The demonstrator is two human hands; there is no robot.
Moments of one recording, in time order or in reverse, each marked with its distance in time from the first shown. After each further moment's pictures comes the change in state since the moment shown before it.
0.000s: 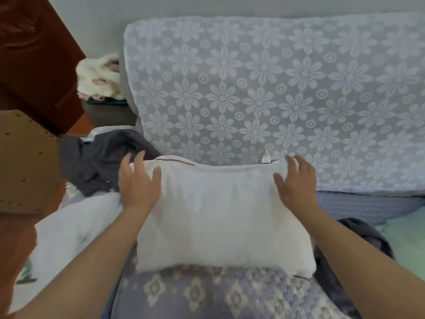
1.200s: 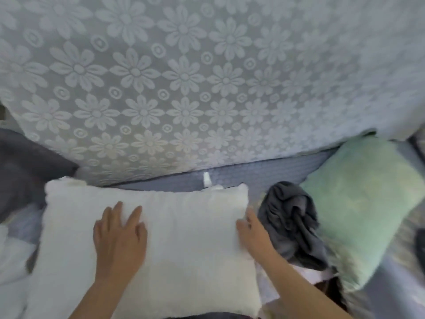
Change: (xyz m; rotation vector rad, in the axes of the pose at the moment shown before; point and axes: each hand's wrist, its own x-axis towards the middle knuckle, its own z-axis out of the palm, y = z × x) left_hand -0.096 -0.005 0.113 0.258 -0.408 0.320; right_hand -0.139 0.070 0.051 0.373 -0.412 0.715
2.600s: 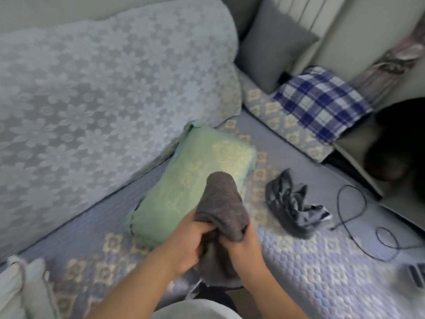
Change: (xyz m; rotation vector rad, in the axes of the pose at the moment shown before) left_hand -0.258 0.747 0.040 -1.224 -1.129 -0.042; right_hand -0.078 0.350 -0.460 1.015 0.463 -0.139
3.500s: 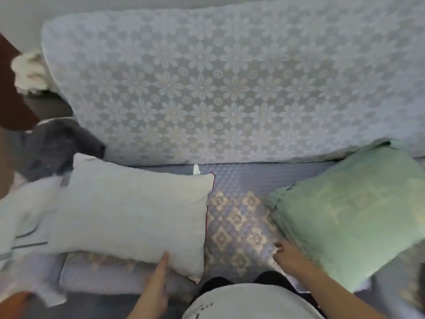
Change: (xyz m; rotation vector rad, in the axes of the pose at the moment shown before) left_hand -0.216 -0.290 -0.432 -0.775 1.131 -0.255; right_hand -0.029 0.173 0.232 -1.072 -0.723 0.347
